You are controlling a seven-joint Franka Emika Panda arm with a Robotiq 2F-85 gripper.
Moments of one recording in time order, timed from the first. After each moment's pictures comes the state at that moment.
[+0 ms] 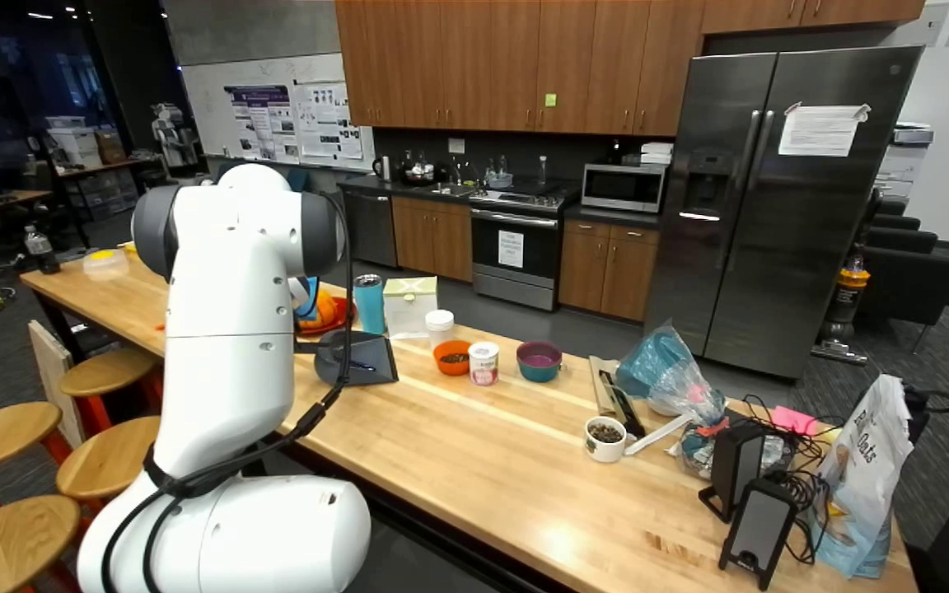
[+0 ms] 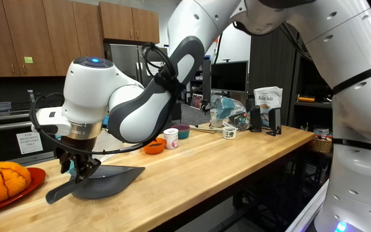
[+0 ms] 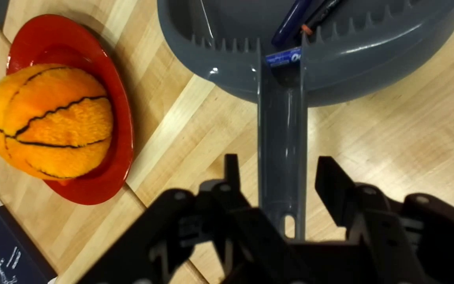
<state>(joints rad) 0.49 0.50 0.32 -1.86 -0.78 2.75 -0.77</state>
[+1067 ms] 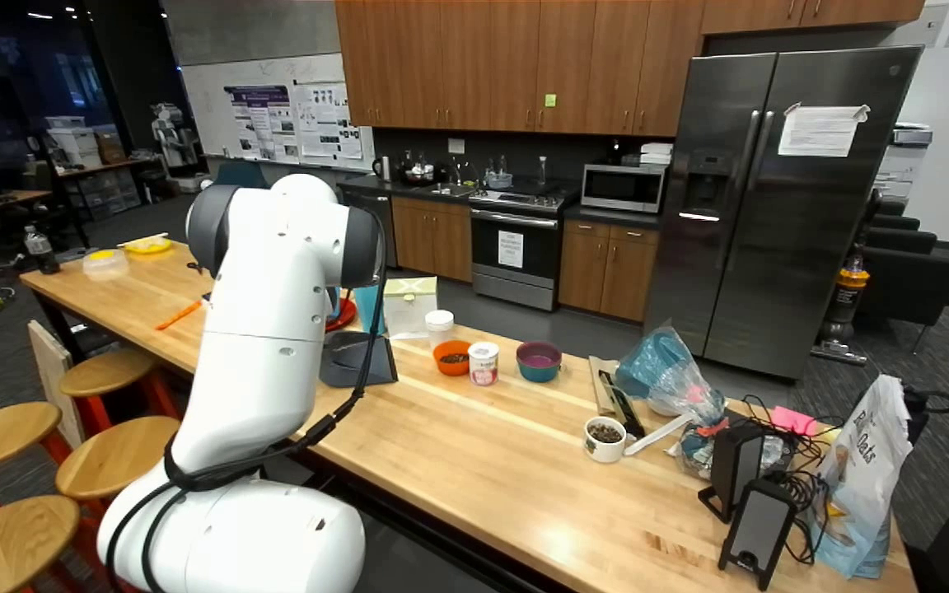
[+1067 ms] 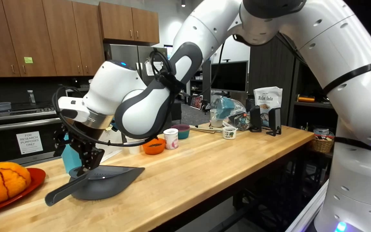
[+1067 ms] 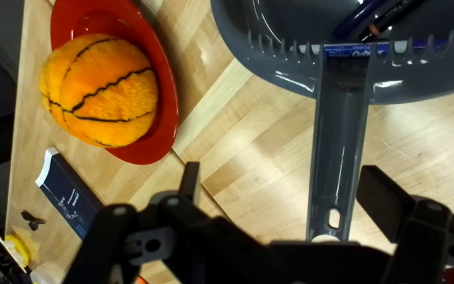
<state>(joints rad) 0.22 0.57 0.53 -1.87 -0.62 2.97 -1.05</state>
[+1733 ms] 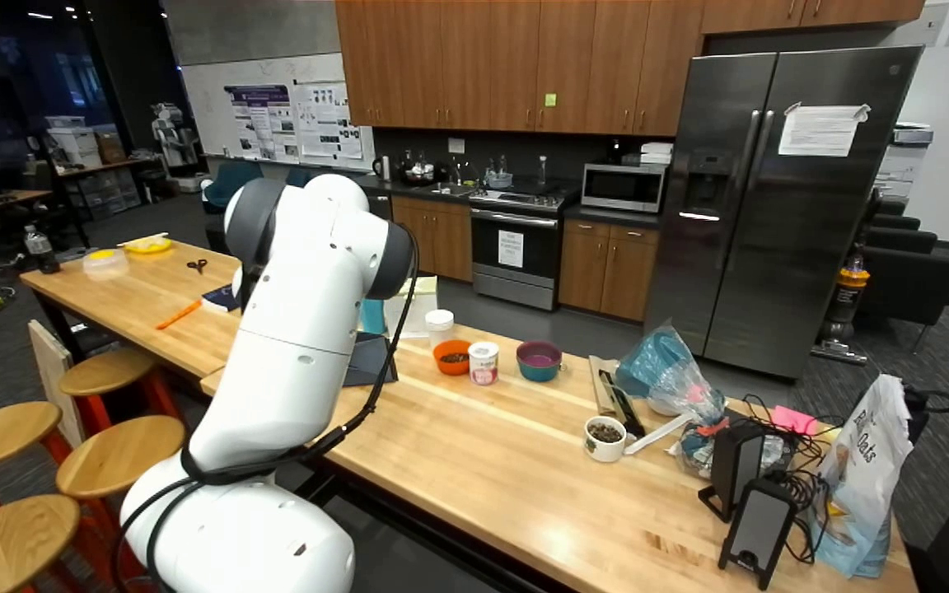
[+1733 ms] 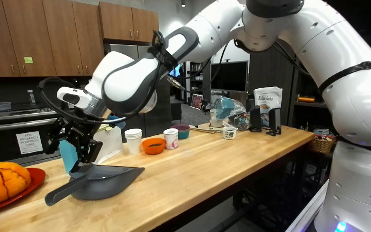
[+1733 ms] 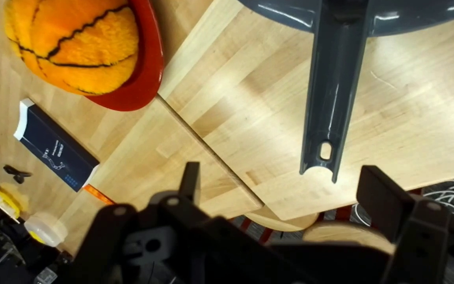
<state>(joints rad) -0.02 0.64 0.84 -1.86 -0.27 2.84 -1.44</state>
